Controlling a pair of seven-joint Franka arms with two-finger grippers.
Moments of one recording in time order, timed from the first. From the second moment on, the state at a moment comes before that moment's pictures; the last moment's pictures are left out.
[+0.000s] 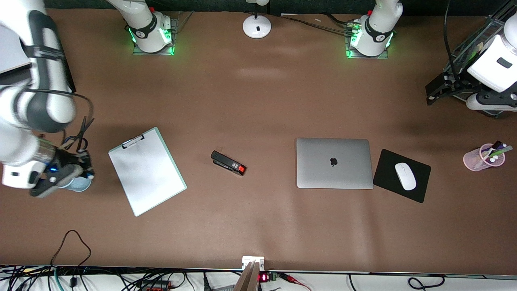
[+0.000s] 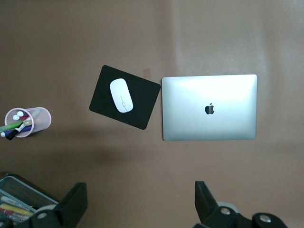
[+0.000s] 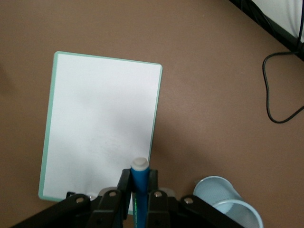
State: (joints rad) left arm 0.21 0.06 -0.36 -1.44 0.08 1.51 -0.11; right arm -0.03 0.47 -0.08 -1.51 0.18 2.01 -0.89
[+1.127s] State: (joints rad) left arm 0.09 -0.02 -0.22 -1.51 0.06 1.48 -0.08; right arm -0.35 0.55 -0.09 -1.40 0.79 1.69 -2.08
